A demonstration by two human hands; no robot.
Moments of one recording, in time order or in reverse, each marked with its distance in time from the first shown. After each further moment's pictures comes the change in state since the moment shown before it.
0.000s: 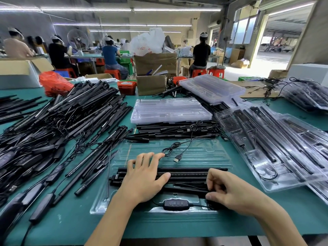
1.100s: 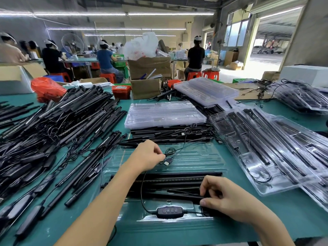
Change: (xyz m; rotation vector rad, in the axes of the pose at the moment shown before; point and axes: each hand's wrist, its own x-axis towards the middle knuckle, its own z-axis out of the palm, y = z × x) left_hand 0.077 0.011 -0.032 -0.433 0.024 -0.087; right_hand -0.003 0.008 0.002 0.107 0.014 0.010
